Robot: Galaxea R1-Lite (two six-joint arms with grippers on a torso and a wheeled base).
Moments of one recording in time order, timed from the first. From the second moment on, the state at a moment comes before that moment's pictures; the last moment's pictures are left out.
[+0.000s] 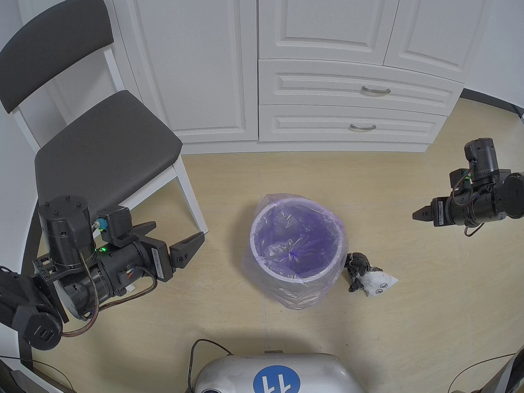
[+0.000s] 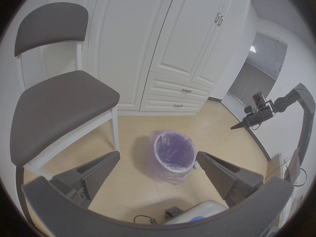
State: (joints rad) left arm -0.49 1.58 -0.43 -0.91 0.02 -0.16; right arm 0.07 1.72 -1.04 0.00 -0.06 0.03
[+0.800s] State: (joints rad) left arm -0.50 1.58 -0.43 -0.91 0.02 -0.16; right arm -0.07 1.90 -1.13 -0.01 -0.06 0.02
